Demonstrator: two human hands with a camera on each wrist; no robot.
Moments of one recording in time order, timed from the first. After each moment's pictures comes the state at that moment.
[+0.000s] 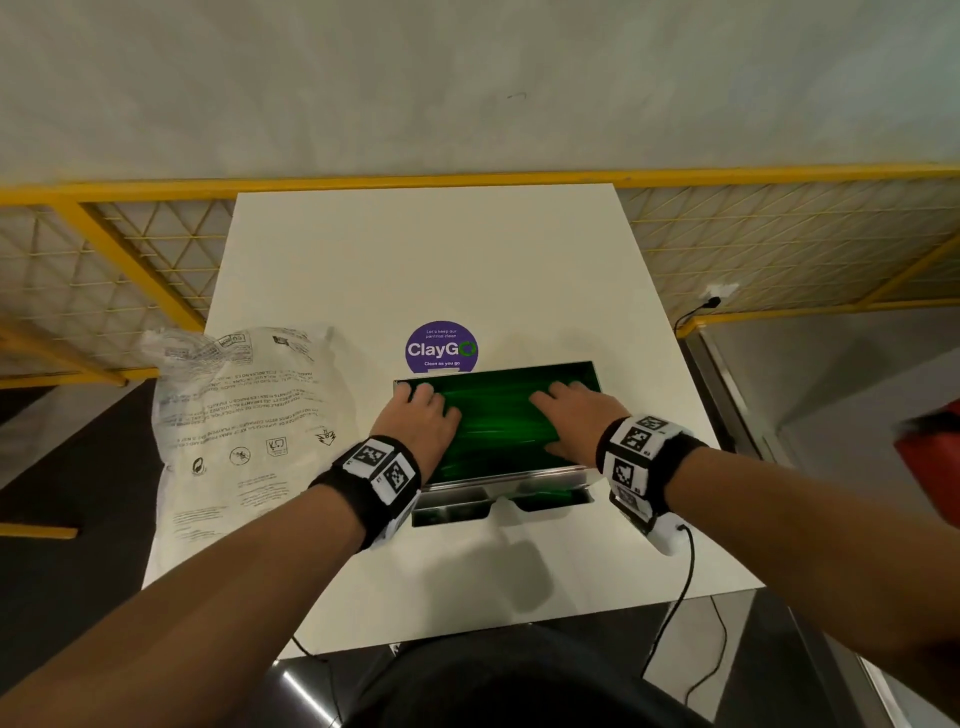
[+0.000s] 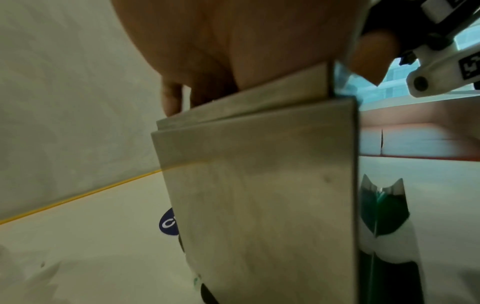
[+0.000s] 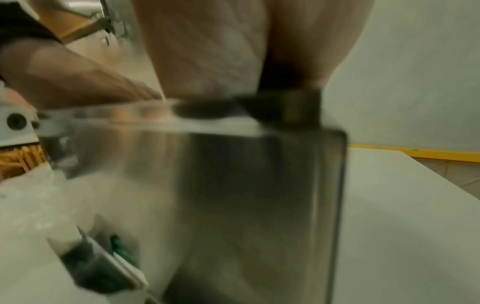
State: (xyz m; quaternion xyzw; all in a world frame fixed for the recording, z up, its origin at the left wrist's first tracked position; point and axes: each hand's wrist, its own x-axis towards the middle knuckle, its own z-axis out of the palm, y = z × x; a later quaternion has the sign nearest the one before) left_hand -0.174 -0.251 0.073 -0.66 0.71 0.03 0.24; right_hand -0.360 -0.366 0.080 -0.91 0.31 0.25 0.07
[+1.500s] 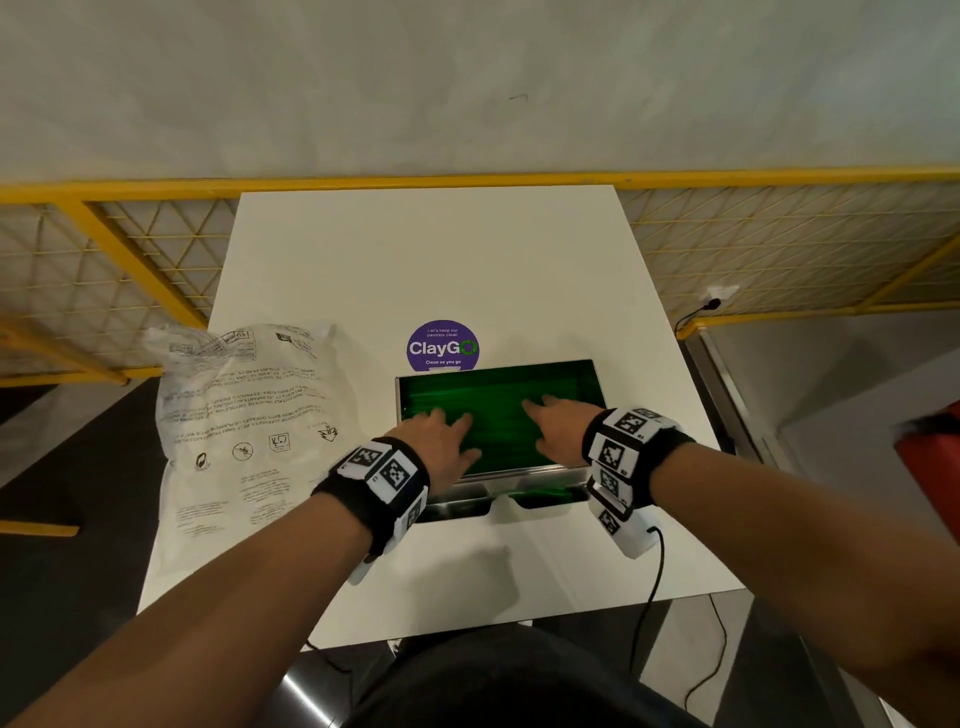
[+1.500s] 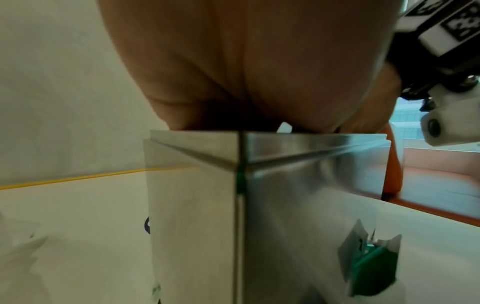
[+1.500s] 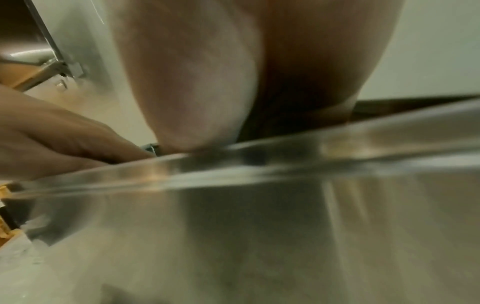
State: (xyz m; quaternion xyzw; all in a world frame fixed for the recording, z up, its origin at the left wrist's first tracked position) left_hand -0.190 -0.247 0.069 -0.71 0.65 0.23 0.14; right_hand -0.345 -0.362 0.076 -0.85 0.35 0.35 0.18
